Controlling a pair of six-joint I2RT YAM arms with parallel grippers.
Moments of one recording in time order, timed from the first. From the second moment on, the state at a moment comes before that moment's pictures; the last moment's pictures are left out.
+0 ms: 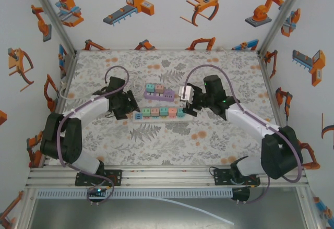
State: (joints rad) left arm -0.36 1.54 0.92 -0.47 0.07 -0.70; right arm 0.49 1.39 0.89 -0.17 -0.60 -0.89
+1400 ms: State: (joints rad) left arm -0.37 1.57 0.87 -0.39 0.10 -0.71; right arm 0.54 1.65 1.04 -0.41 -0.61 -1.06
